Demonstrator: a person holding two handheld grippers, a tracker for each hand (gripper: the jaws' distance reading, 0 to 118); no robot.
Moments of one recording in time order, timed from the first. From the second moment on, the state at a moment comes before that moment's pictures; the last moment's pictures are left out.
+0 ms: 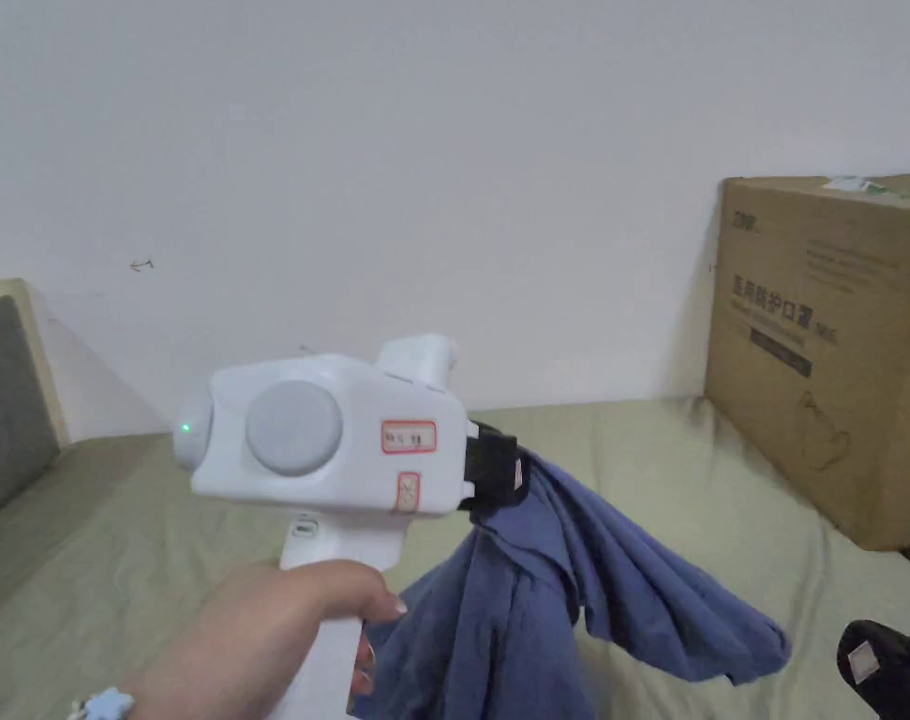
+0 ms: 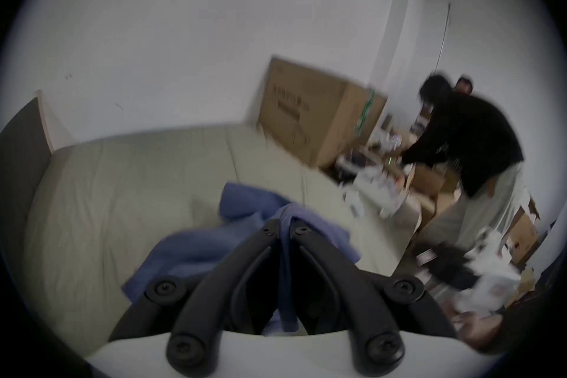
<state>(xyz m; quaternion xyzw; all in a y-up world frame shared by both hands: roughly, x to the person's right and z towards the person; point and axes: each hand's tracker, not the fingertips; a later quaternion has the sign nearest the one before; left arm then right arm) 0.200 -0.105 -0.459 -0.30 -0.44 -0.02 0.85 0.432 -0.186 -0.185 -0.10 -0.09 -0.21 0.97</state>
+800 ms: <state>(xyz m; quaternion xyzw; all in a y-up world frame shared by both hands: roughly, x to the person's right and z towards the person) 0.151 -0.286 -0.460 -0.40 -0.41 0.14 0.81 0.444 -0.231 -0.197 -0.17 -0.10 -0.23 0.95</state>
